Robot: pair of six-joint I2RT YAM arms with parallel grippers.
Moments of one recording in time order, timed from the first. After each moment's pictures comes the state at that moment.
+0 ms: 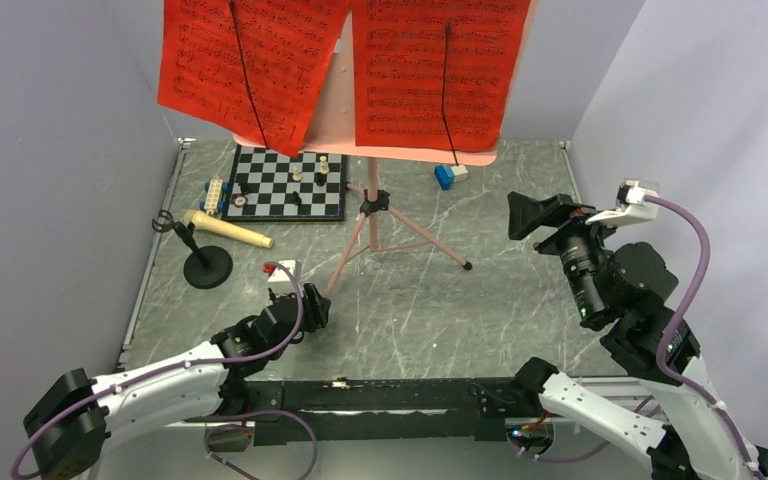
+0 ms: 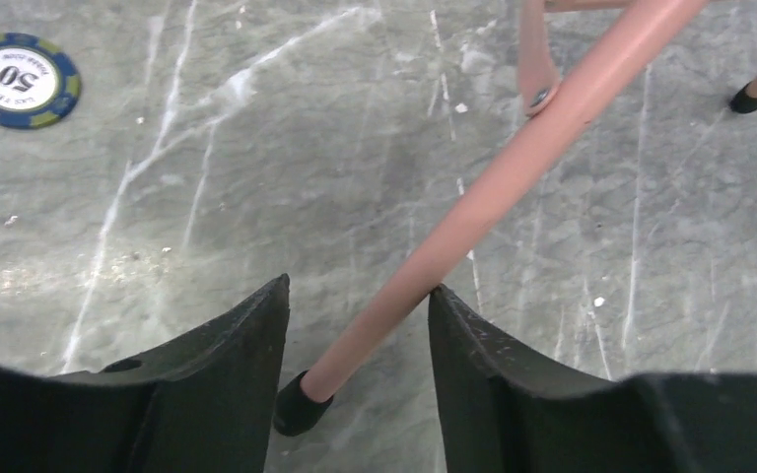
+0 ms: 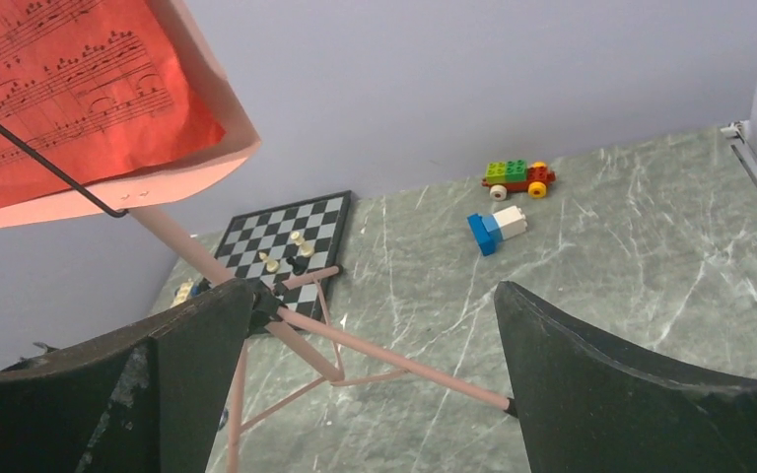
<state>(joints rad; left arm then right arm) -0.93 0.80 0.22 0.06 -0.52 -0.72 0.76 0.62 1.21 -0.53 0.64 0.38</state>
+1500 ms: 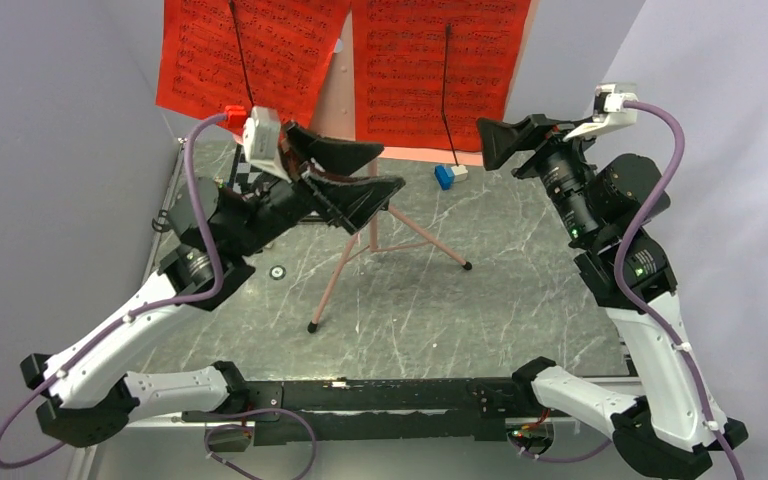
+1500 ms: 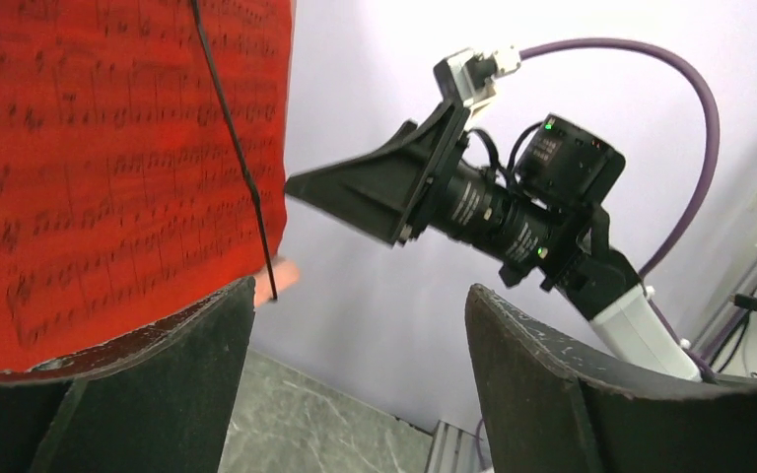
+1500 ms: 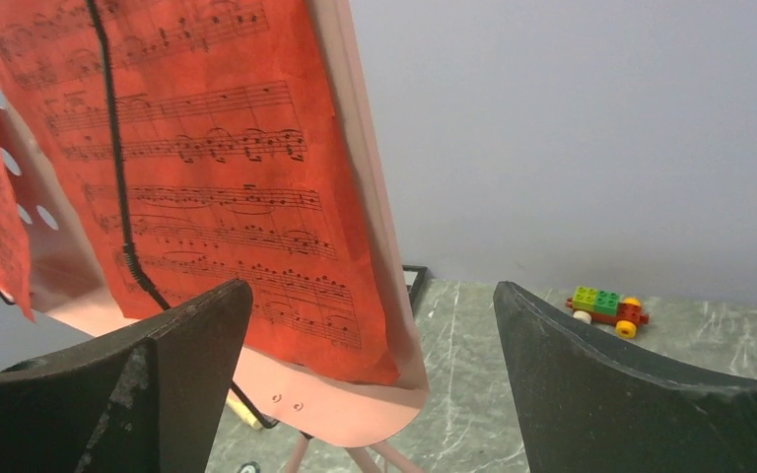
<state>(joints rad) -0.93 1.05 1.37 0.16 0.16 -0.42 0.49 0.98 1.54 -0.34 0.15 0.28</state>
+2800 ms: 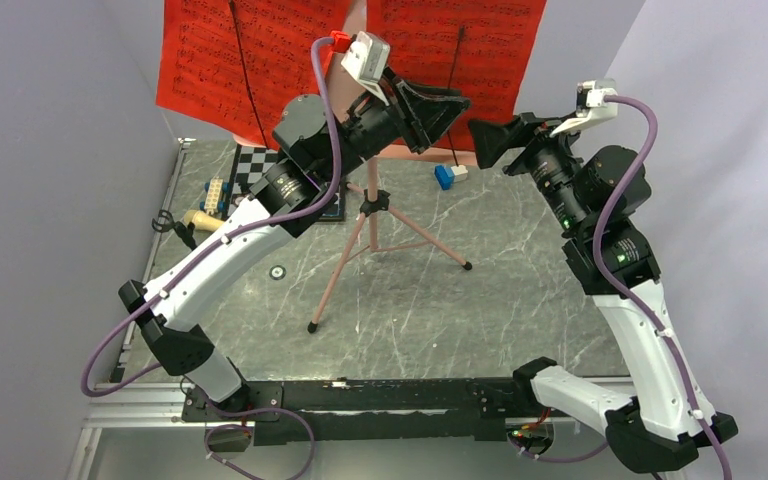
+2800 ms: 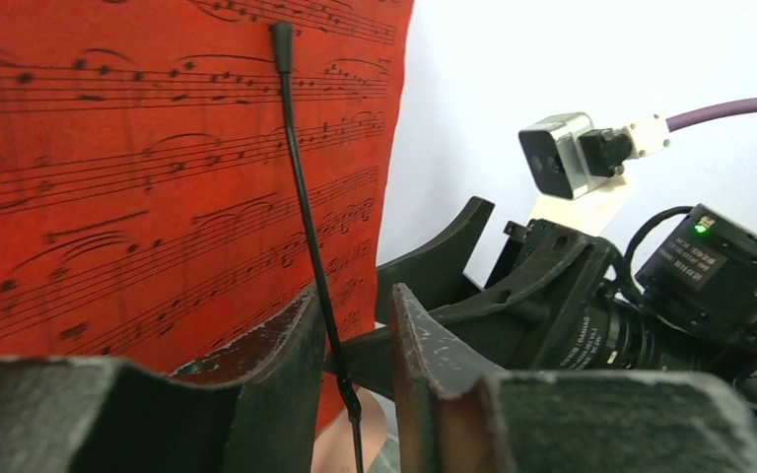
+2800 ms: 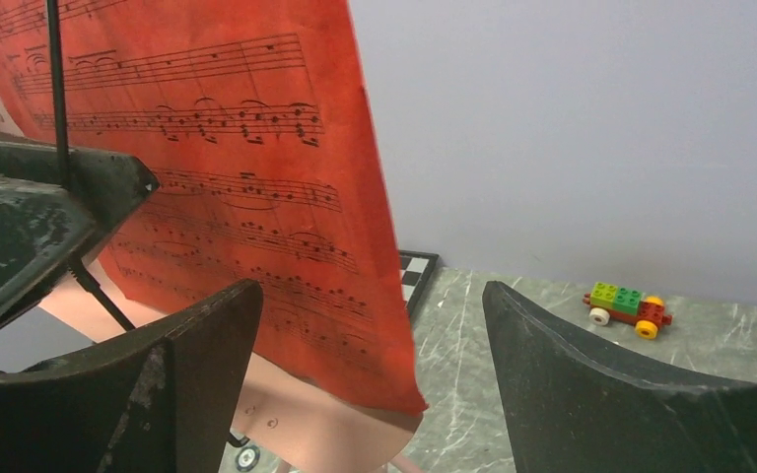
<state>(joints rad) -0.88 1.59 1.91 0.11 0.17 -0.38 0.41 1.01 1.48 -0.27 0.02 0.30</state>
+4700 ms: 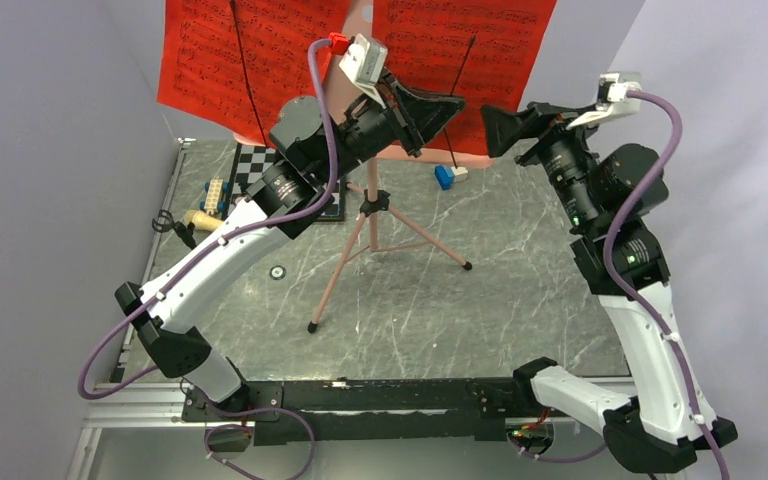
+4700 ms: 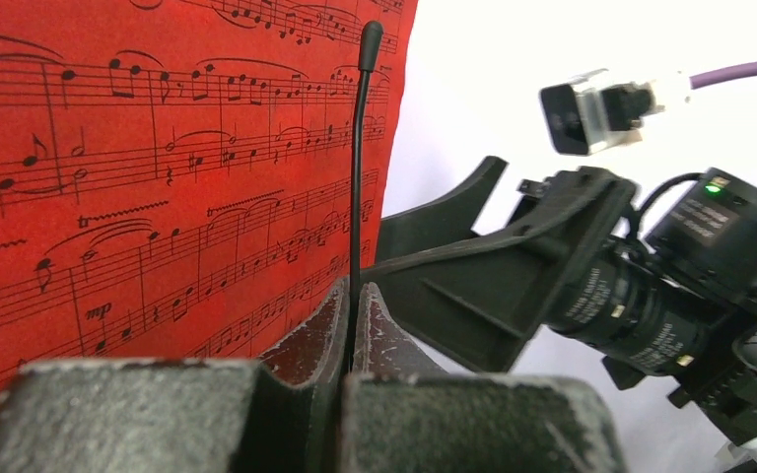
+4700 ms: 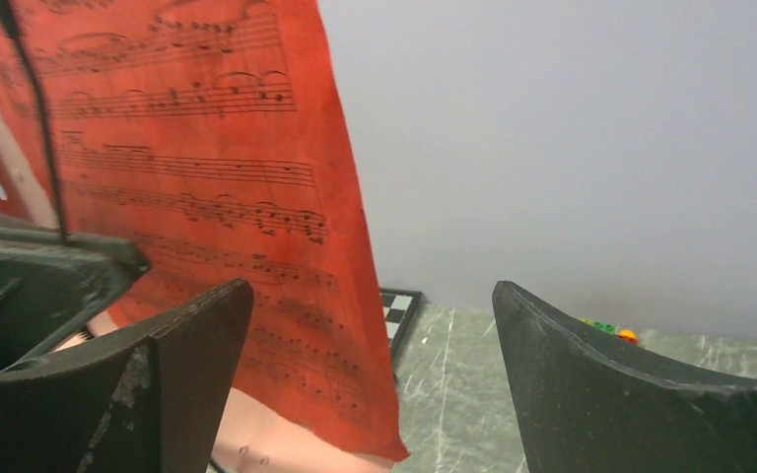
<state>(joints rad) -0.88 1.58 1.89 0.12 0.21 -0.39 0.39 1.01 1.53 -0.25 0.05 0.28</state>
